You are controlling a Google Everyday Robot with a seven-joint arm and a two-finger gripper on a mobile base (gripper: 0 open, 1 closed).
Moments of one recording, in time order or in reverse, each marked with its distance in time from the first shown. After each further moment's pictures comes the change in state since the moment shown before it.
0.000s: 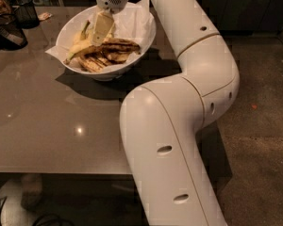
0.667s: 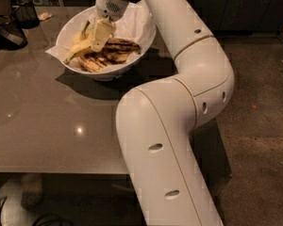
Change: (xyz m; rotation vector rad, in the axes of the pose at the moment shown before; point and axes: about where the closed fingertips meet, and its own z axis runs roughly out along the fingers) arm 0.010 0.000 0.027 -0.048 0.018 0.030
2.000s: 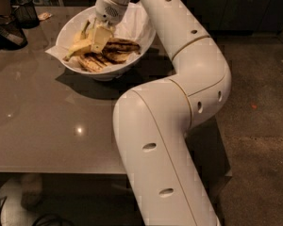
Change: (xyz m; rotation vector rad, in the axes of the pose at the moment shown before) arm 0.006 0.001 0.014 -0.031 0.014 0.006
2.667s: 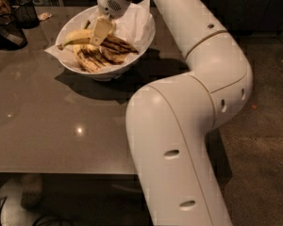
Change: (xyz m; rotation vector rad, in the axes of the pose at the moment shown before) arm -0.009 -0.011 -0.026 0.105 -0.087 0.031
